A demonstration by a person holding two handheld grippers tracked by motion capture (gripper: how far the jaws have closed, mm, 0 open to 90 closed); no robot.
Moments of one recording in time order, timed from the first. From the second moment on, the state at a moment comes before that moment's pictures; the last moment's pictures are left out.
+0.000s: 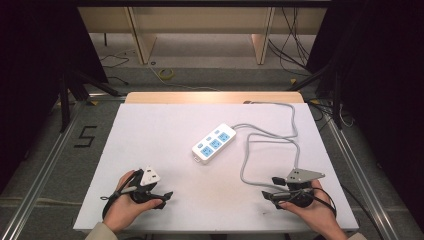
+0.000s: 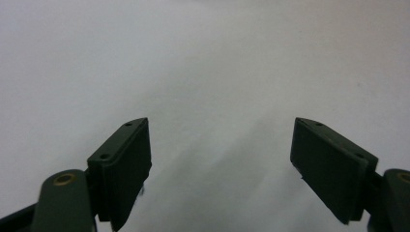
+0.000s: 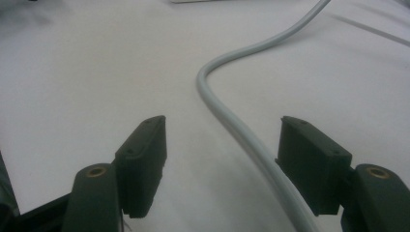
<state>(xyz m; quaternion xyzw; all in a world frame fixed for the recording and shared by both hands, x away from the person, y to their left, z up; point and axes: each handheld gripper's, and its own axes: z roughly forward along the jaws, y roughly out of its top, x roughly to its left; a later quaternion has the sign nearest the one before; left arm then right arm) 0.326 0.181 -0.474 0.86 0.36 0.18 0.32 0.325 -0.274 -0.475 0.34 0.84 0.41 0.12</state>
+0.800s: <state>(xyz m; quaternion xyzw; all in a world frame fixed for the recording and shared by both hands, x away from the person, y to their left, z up) 0.329 0.193 -0.464 0.84 0.41 0.20 0.29 0.324 -0.273 -0.474 0.34 0.83 0.42 0.12</state>
